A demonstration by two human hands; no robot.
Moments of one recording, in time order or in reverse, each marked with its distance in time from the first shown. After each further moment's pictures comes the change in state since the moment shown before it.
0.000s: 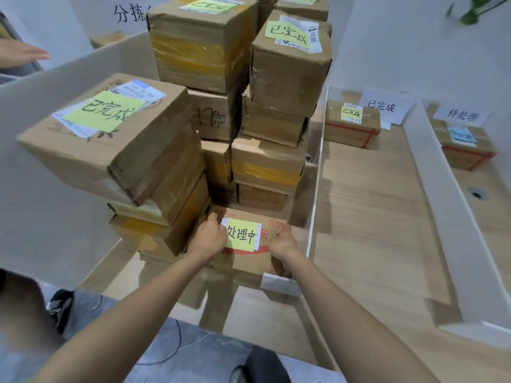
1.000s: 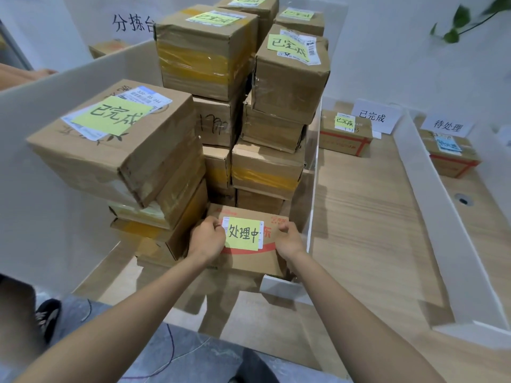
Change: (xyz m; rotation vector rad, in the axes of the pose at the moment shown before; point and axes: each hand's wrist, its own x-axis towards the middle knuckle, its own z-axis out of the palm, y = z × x) left_hand -0.013 0.002 -0.012 -0.219 0.081 0.032; right_hand -0.020 -0.007 -0.018 0.177 0.121 -0.089
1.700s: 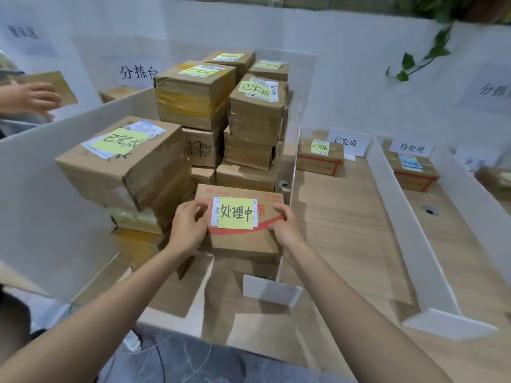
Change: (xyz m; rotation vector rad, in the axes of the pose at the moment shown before) left_hand -0.067 0.064 -0.051 -0.190 0.165 0.272; right_hand -0.077 -0.050 -0.062 0.300 0.008 -0.207
